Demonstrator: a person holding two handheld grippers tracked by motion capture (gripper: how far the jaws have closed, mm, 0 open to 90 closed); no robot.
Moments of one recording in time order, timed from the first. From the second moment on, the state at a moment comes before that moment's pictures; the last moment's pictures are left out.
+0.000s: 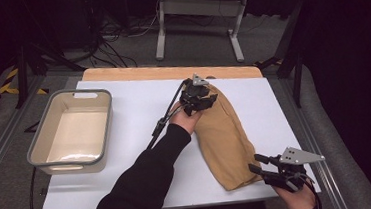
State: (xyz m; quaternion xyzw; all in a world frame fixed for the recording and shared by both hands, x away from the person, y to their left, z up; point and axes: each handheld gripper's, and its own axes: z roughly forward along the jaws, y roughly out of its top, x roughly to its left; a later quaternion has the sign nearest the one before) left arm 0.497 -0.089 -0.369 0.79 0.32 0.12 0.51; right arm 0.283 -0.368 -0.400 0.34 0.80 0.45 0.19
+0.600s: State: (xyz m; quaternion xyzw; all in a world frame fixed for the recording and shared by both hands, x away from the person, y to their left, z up) left arm 0.454 -0.008 -0.388 0.79 0.34 0.13 0.49; right arm 0.363 -0.348 -0.401 0.34 0.84 0.38 0.21
